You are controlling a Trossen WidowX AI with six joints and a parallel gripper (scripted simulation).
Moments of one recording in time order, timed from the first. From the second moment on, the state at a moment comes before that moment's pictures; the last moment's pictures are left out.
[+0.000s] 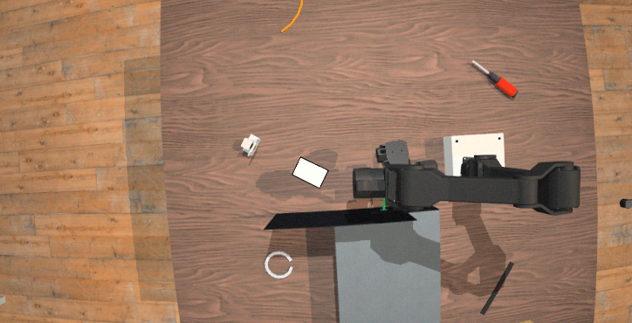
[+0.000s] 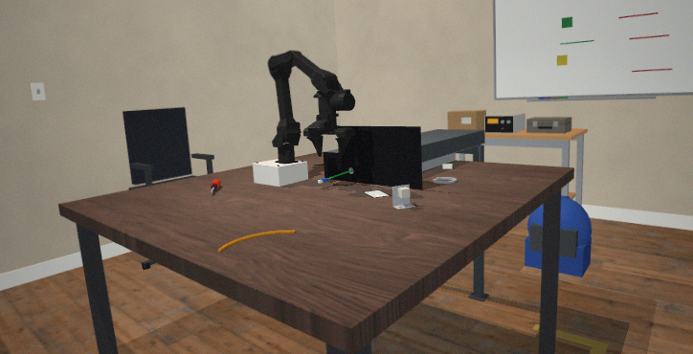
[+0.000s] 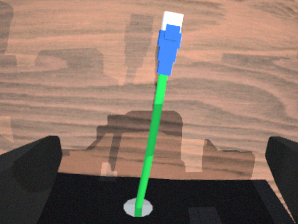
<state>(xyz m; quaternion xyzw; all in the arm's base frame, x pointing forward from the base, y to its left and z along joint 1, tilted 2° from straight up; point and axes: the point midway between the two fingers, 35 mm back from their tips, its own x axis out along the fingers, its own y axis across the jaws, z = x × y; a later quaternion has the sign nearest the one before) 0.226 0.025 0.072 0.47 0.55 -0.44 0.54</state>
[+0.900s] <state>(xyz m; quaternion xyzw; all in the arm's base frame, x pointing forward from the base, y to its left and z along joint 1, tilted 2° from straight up) 0.227 0.028 0.009 0.47 0.54 -0.44 0.54</state>
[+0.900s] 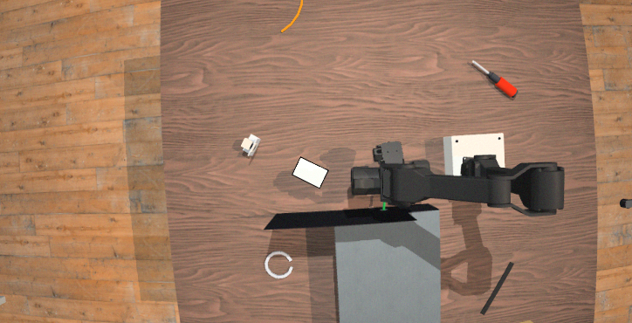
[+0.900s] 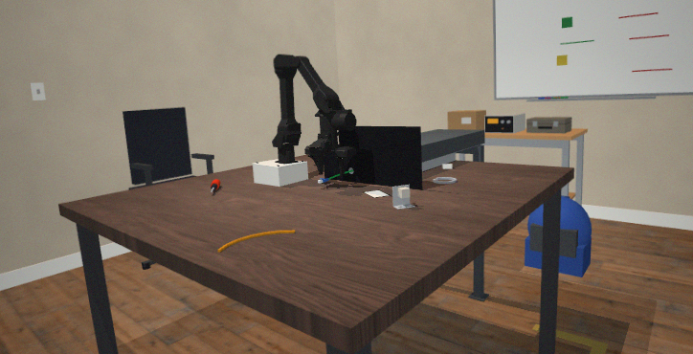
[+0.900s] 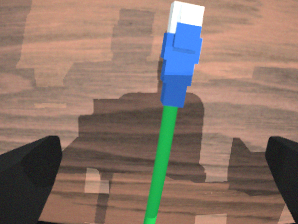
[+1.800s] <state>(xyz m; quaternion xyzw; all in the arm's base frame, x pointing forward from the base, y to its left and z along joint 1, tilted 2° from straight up) 0.226 0.028 -0.027 0.47 0.54 -0.44 0.54</state>
